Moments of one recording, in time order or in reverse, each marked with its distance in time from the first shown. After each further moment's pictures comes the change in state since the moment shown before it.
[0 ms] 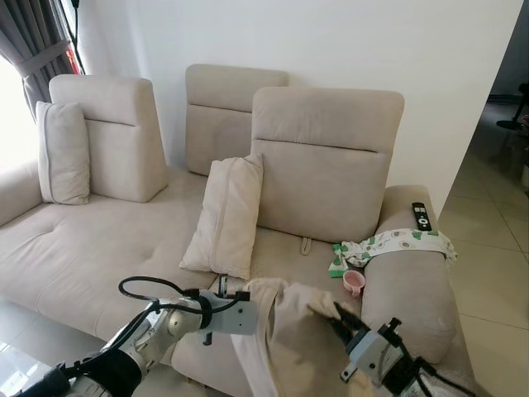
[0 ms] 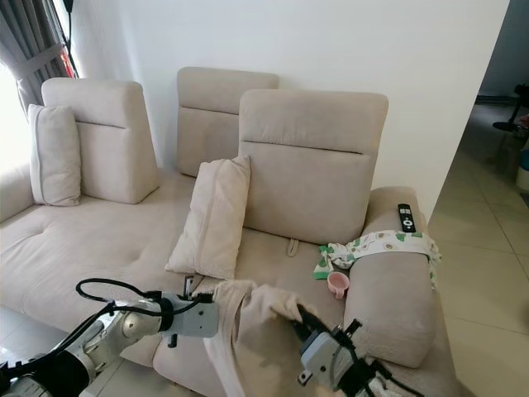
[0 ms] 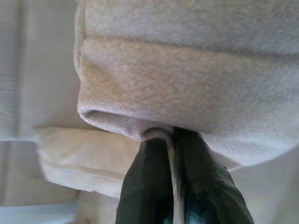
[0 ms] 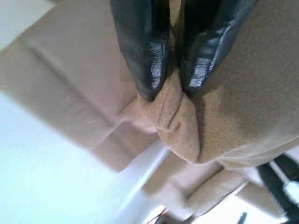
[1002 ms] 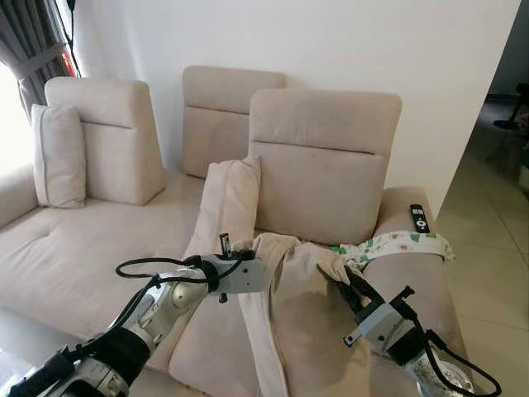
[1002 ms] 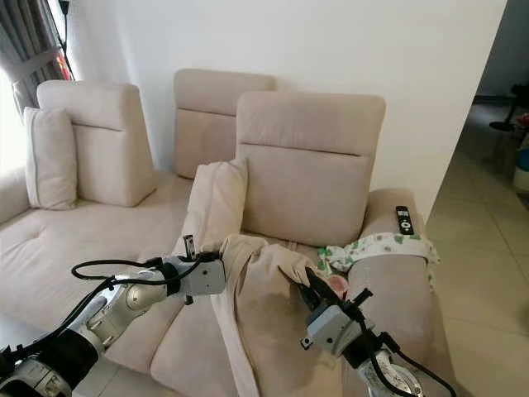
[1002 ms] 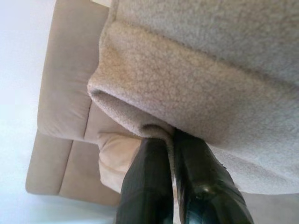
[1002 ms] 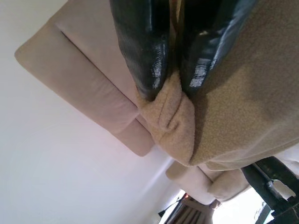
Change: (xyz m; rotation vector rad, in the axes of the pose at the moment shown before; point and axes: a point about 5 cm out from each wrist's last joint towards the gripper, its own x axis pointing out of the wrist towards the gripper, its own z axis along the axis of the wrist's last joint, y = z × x) left arm -0.003 0.036 0.009 -0.022 -0.042 0.226; right arm 0.010 -0.017 0.015 -0.044 -0.069 -0.065
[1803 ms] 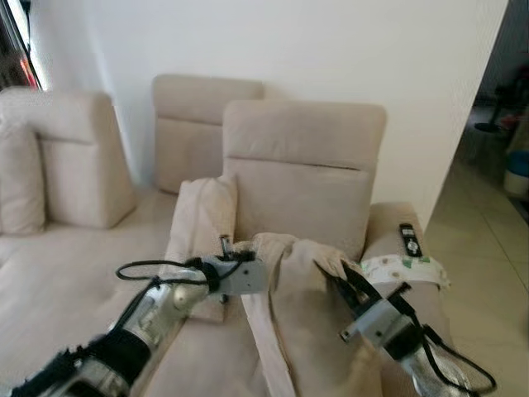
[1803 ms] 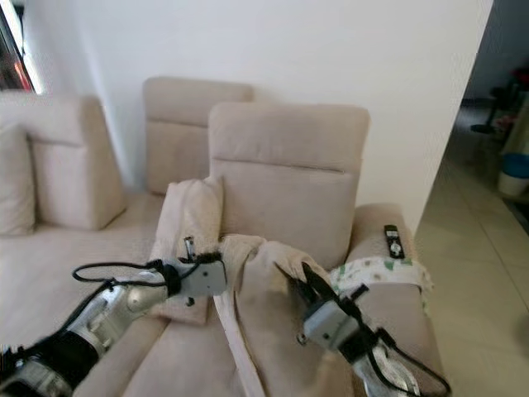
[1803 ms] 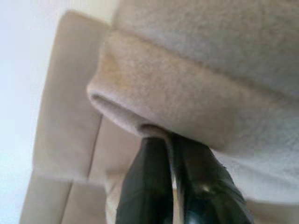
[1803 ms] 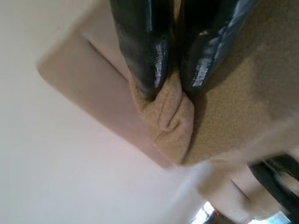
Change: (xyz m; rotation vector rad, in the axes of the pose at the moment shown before) left arm 0.008 -0.001 0.015 -0.017 -0.061 0.028; right arm 0.002 -0.007 -0.004 0.006 0.041 -0.041
